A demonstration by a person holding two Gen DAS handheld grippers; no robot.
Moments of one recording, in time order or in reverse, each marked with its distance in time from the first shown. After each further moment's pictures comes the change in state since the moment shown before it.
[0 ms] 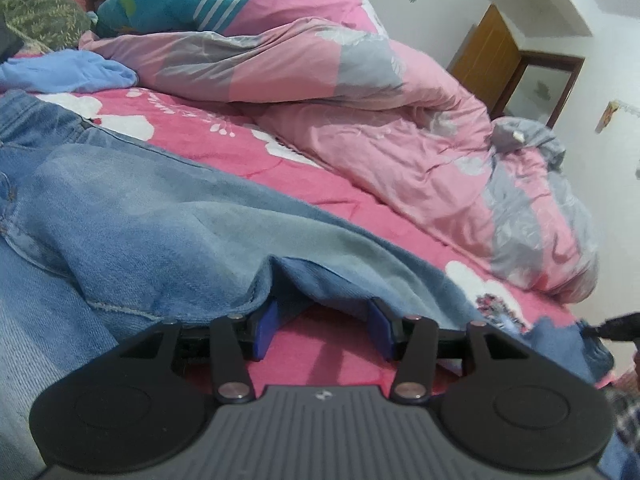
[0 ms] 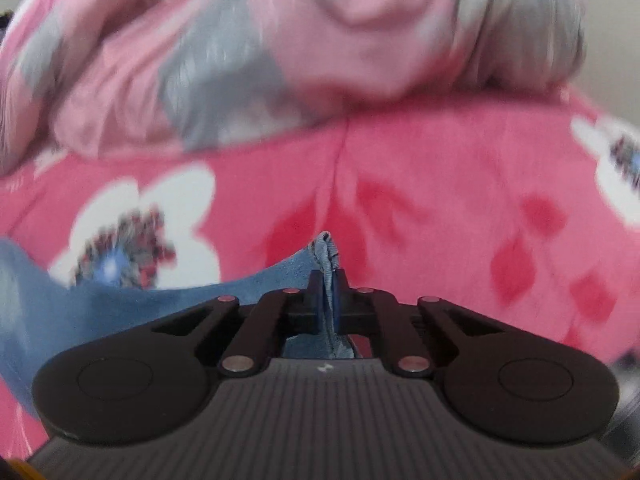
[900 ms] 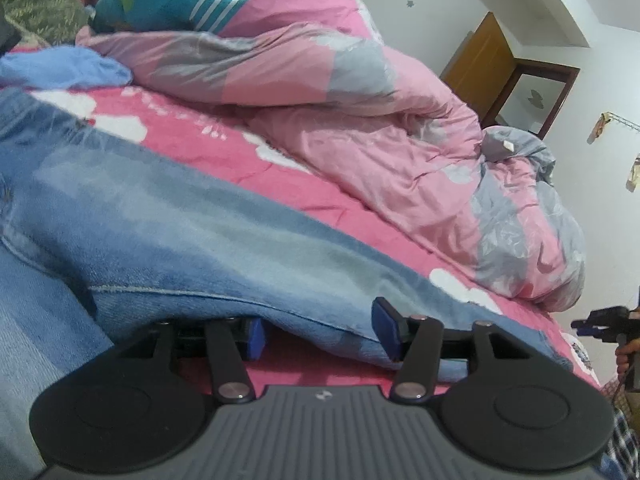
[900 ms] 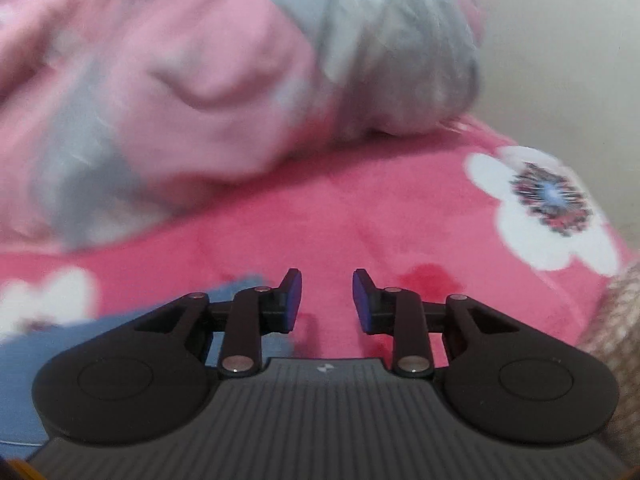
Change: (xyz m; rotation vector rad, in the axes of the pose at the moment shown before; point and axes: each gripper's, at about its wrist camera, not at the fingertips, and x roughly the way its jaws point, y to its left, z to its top) left arm -0.006 -0.017 0.011 -0.002 0.014 -0.016; right arm -0.003 -0.043 0.033 0.147 -0.071 -0.141
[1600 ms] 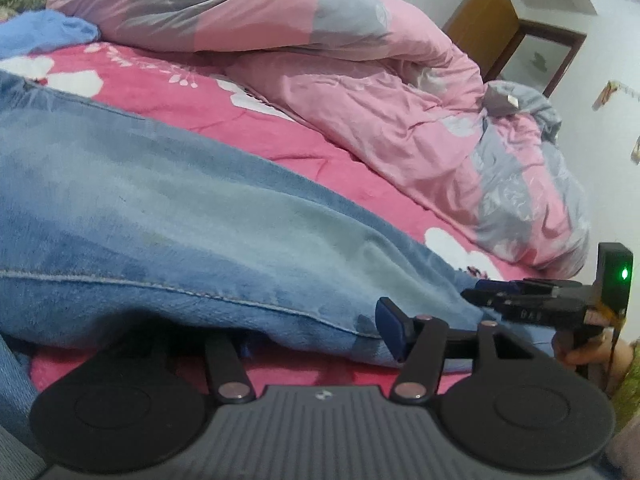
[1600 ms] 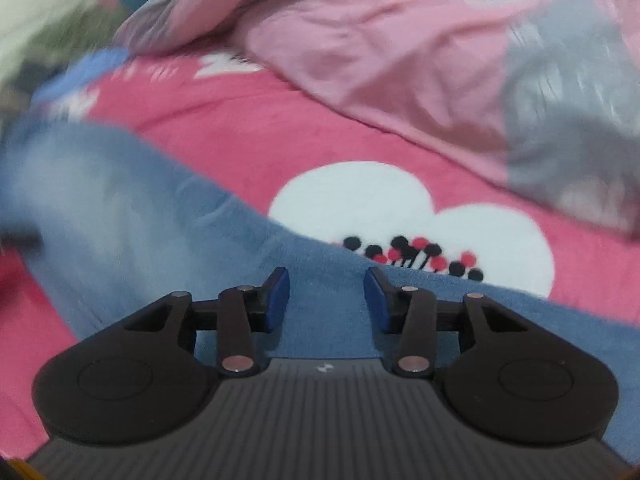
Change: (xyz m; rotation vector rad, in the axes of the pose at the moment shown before) left arm 0.048 -0.006 -0.008 -0.025 0.132 -0.030; right arm 0.024 0.246 -0.090 -0.675 0.070 0.483
